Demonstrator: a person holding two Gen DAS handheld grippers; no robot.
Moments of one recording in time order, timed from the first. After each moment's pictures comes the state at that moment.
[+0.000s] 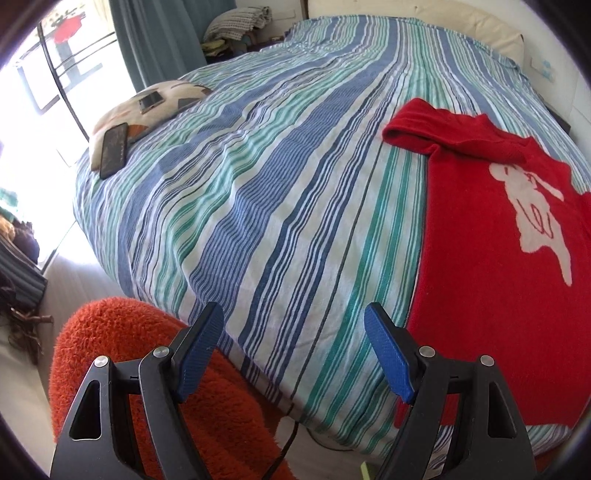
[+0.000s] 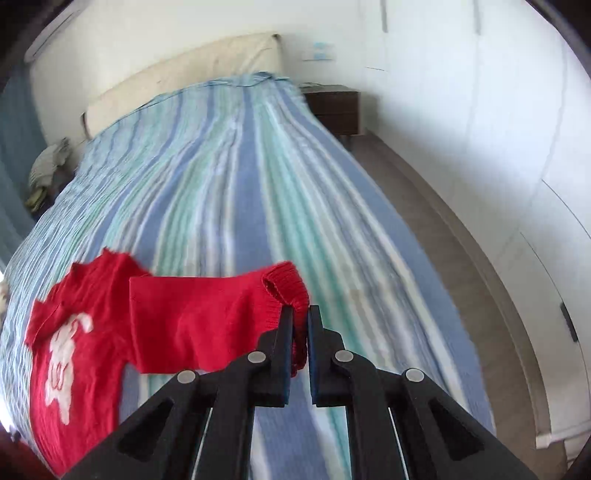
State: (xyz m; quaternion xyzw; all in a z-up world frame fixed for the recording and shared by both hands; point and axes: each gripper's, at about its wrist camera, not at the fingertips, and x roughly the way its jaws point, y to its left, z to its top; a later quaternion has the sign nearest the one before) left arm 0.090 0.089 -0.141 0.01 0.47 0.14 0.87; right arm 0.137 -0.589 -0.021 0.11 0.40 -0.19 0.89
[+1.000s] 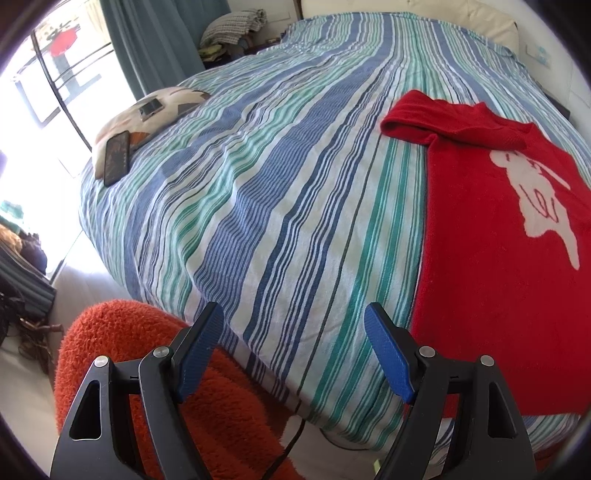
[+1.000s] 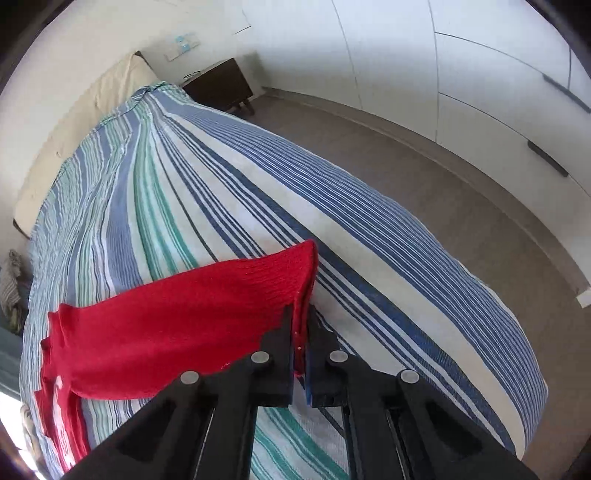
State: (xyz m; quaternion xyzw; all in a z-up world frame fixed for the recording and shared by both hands) left arm 0.086 0.088 -0.145 0.03 0.48 0.15 0.87; right arm 0.069 -0.662 -0.123 0.30 0.39 -0.30 0.81
